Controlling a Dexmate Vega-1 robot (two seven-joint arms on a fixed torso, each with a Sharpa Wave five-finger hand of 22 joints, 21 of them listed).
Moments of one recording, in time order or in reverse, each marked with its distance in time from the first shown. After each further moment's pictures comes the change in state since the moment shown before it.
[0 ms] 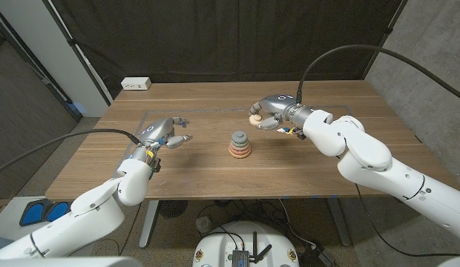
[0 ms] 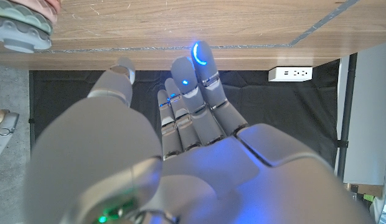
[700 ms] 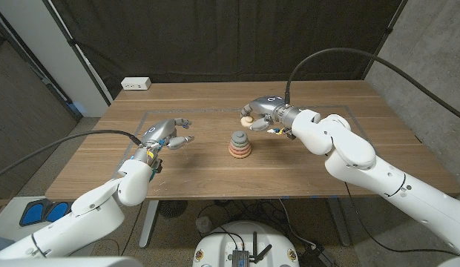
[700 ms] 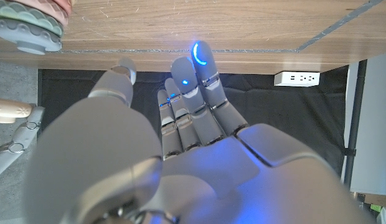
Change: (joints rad) left arm -0.006 -0.012 0.000 0.026 -0.006 -0.053 -0.017; left_hand 0.000 0.000 0.012 0.001 0.004 0.003 0.001 0.000 0.000 0.005 -0.003 0.000 0.000 0.003 -0.003 0.000 -0.003 0.000 0.000 0.000 0.002; right arm 0.046 0.089 -0.053 0.054 -0.064 0.029 0.058; right_hand 0.000 0.000 0.000 0.000 0.007 0.002 0.002 -0.001 0.001 0.002 0.002 0.000 0.003 0.000 0.000 0.000 0.000 0.000 0.000 0.000 0.000
